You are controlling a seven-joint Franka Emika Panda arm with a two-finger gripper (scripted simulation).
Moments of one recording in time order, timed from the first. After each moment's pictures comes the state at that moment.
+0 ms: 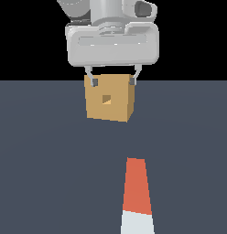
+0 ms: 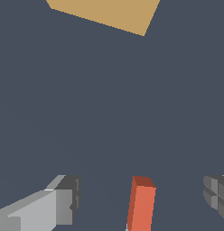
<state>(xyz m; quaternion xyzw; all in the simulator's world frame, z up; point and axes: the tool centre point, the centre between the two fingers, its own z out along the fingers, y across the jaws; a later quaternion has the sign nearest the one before) 0.000 0.000 0.190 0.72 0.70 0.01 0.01</state>
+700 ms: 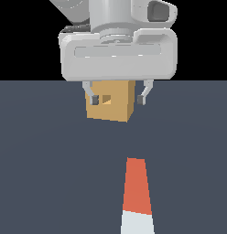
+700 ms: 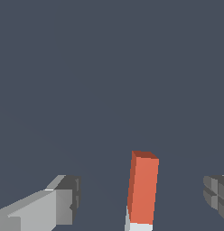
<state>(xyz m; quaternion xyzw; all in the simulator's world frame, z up) 0.008 -0.065 0.158 0.73 0.68 0.01 0.01</state>
